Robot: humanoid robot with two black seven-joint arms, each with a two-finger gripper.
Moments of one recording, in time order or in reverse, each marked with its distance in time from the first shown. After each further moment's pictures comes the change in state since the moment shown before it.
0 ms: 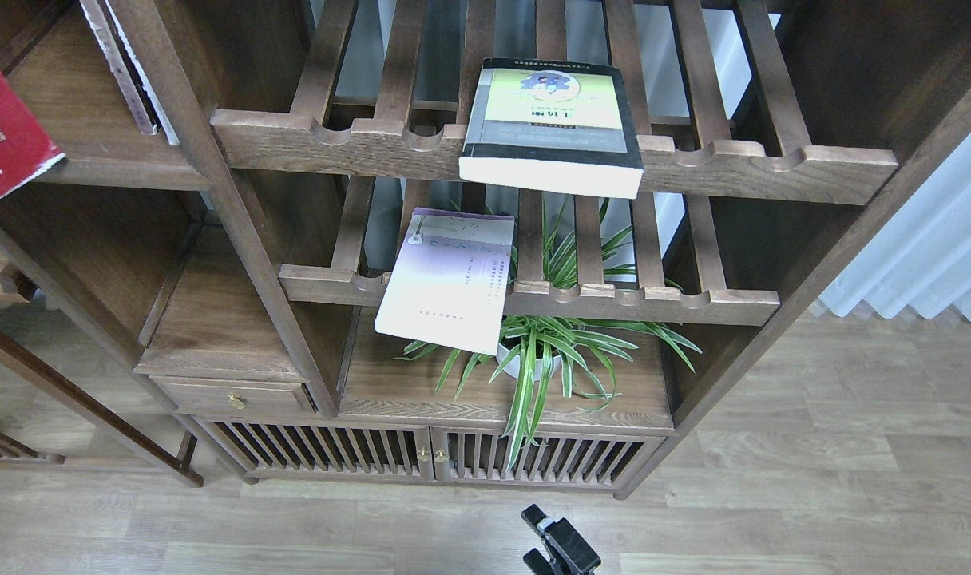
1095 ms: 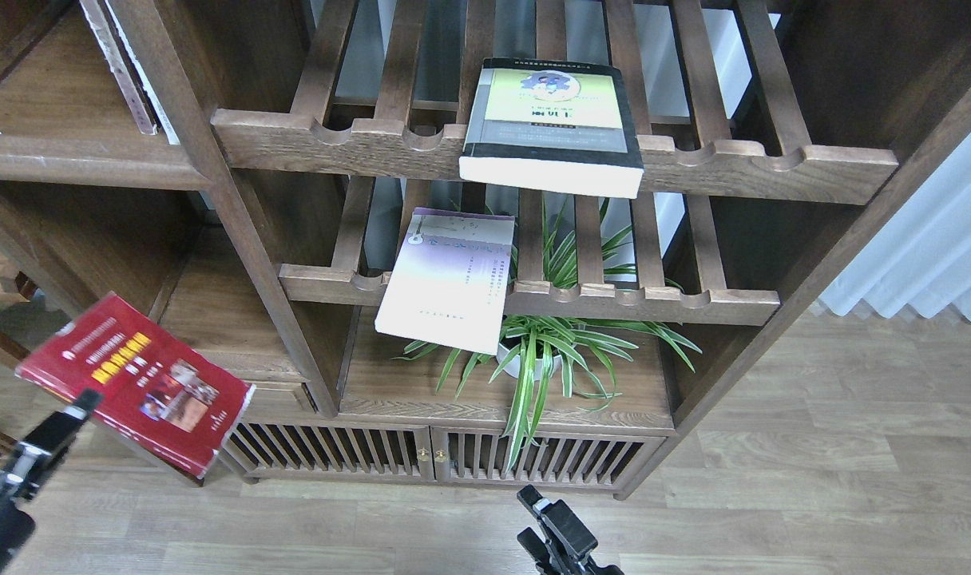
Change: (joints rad) left arm 0.436 -0.275 0.274 0.003 -0.086 0.000 -0.237; right arm 0.028 0.000 0.004 0.036 0.000 0.000 -0.001
